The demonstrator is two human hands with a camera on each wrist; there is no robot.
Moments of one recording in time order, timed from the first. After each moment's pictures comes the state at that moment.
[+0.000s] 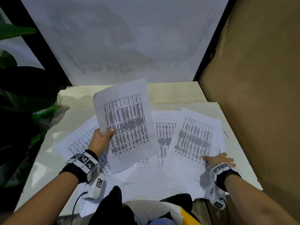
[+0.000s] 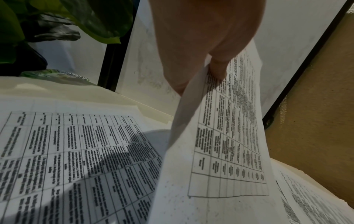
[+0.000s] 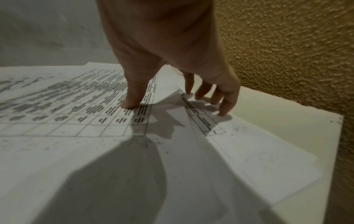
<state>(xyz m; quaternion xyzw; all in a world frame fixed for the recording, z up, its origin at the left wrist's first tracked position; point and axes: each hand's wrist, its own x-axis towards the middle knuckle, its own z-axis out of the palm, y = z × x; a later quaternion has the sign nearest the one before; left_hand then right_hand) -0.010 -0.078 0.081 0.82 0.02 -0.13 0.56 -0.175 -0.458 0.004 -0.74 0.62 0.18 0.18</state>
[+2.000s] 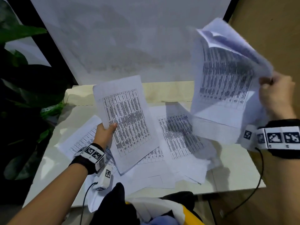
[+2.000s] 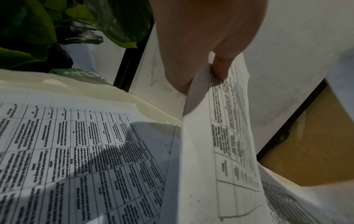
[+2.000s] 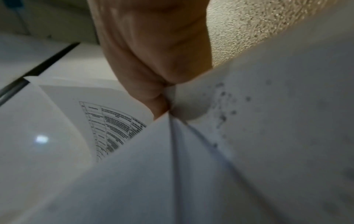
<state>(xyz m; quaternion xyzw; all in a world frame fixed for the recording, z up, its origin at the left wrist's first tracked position) -0.020 -0.081 0.104 0.80 0.06 -0.10 0.59 -0.126 -0.482 0.258 -0.83 0.36 -0.28 0.31</state>
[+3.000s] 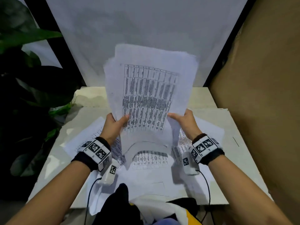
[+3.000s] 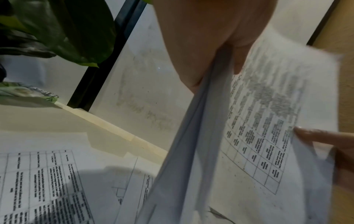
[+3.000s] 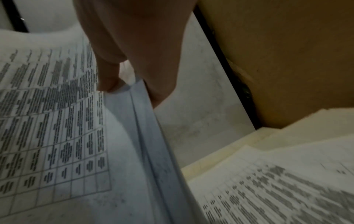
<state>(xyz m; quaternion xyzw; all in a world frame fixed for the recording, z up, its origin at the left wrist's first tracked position) -0.015 -0.095 0.151 0.74 0.02 -0.12 0.66 -0.052 -0.331 0.141 -0.73 0.18 -0.06 0.66</state>
